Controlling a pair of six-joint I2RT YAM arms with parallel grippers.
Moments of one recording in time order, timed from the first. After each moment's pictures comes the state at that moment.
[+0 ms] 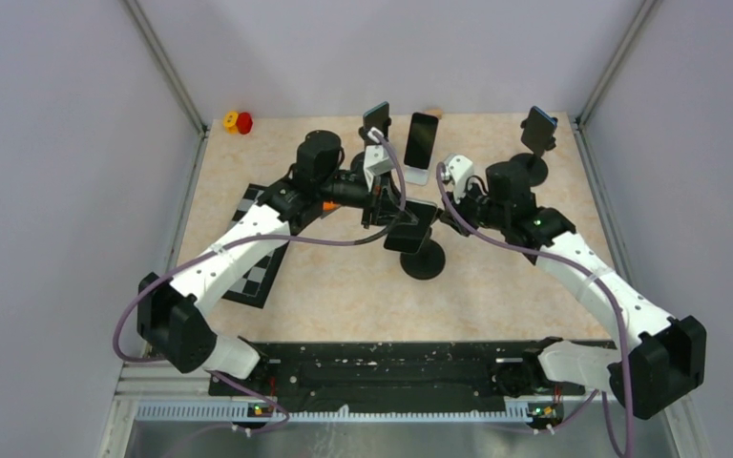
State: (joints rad) left arm -0.62 1.43 1.31 -0.14 1.04 0.05; right arm 0.47 1.16 1.00 -0.42 -0.29 -0.30
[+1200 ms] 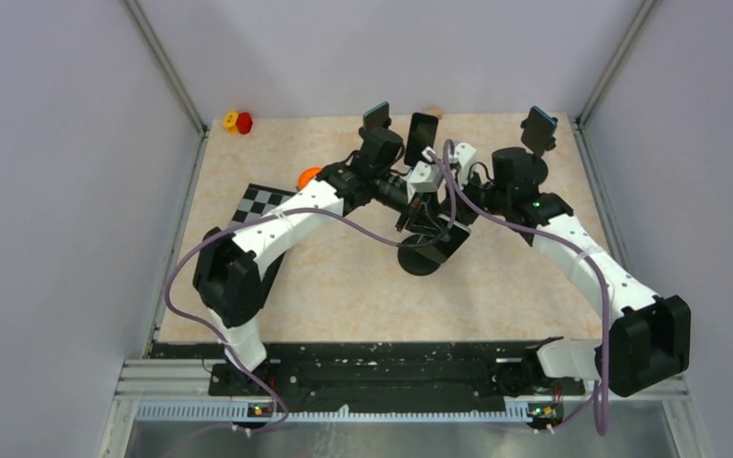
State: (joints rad) left arm -0.74 1.78 1.60 -0.37 1.24 0.45; right arm 0.37 1.28 1.06 -0.38 -0.52 -0.26
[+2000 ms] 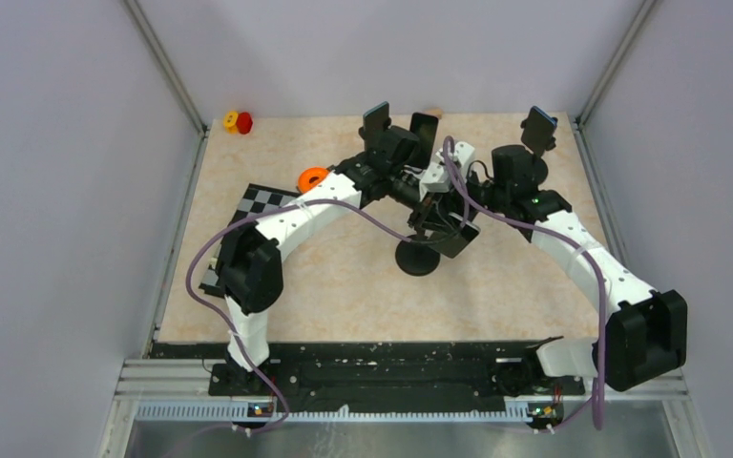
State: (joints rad) left arm -0.75 1.92 1.72 -0.43 1.26 0.58; right arm 0.36 1.30 1.08 -0.39 -0.60 -0.26
